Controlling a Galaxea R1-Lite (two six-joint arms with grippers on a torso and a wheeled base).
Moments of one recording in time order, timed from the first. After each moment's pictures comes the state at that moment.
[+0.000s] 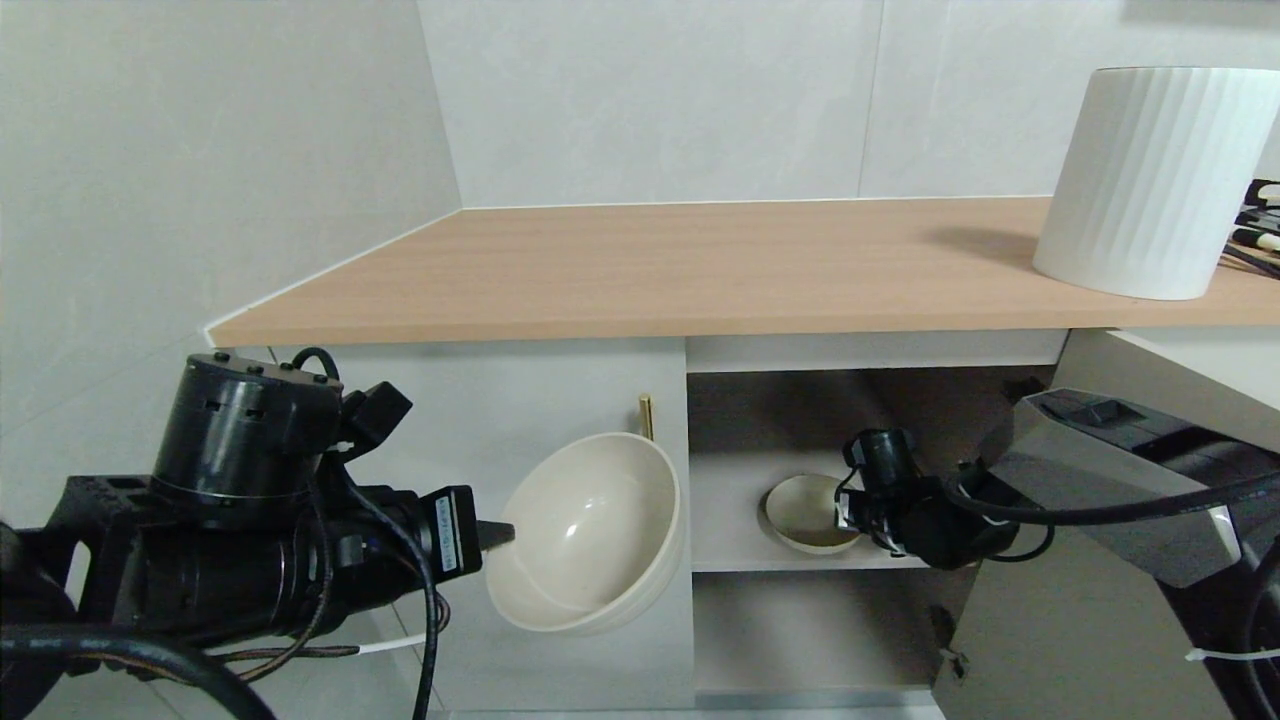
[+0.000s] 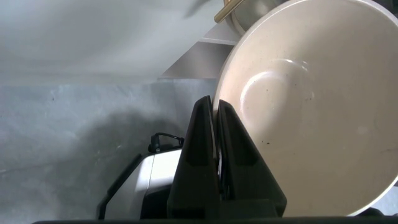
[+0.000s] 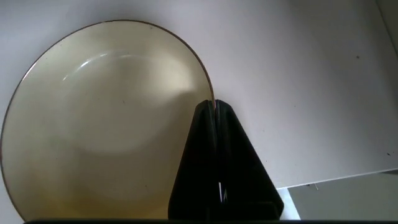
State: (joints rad) left arm -0.45 1.48 -0.72 -0.12 -0.08 -0.62; right arm 0.33 2.52 -1.29 -0.52 -0.38 0.36
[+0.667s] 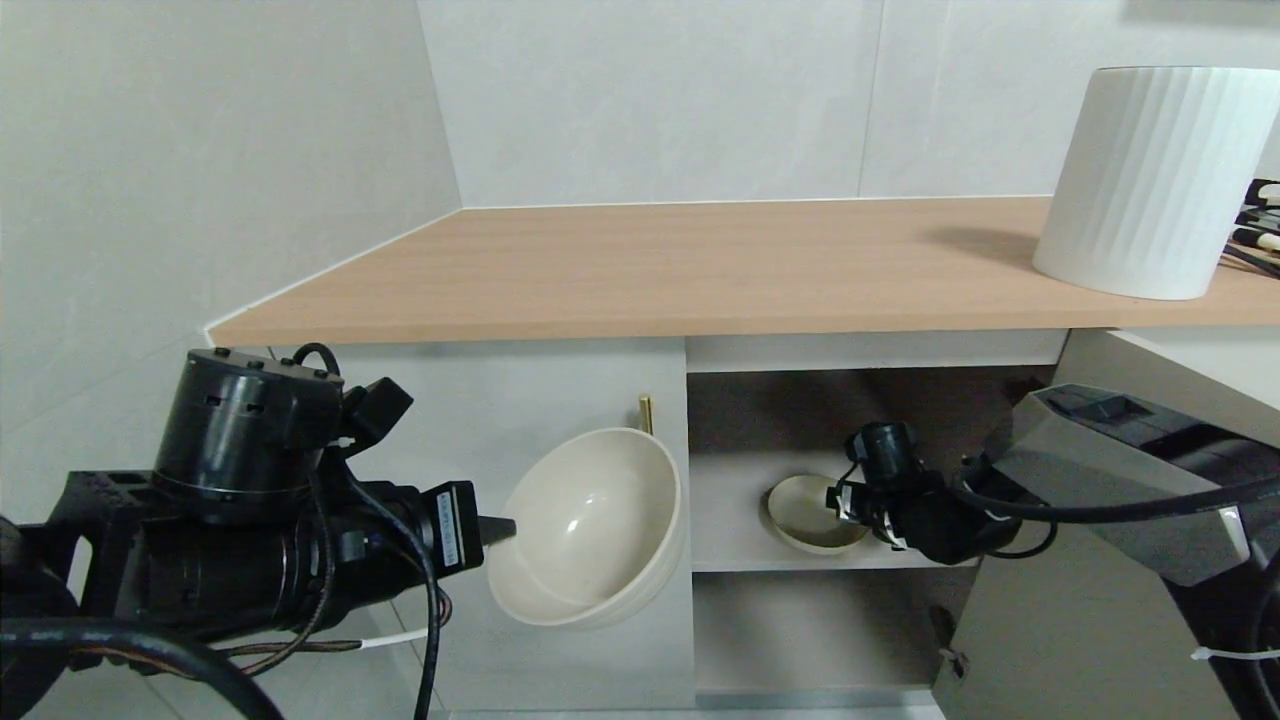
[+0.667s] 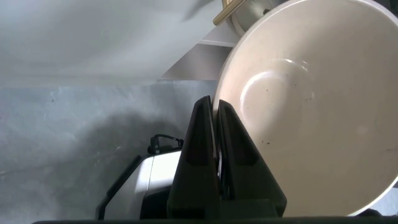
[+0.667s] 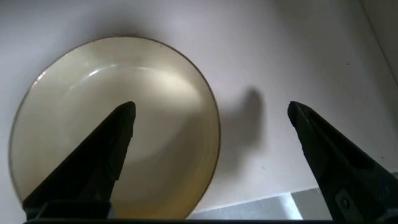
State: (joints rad) left arm -0.45 1.48 -0.72 -0.12 -0.08 -0.62; right arm 0.33 2.51 -1.29 -0.52 -0.40 0.39
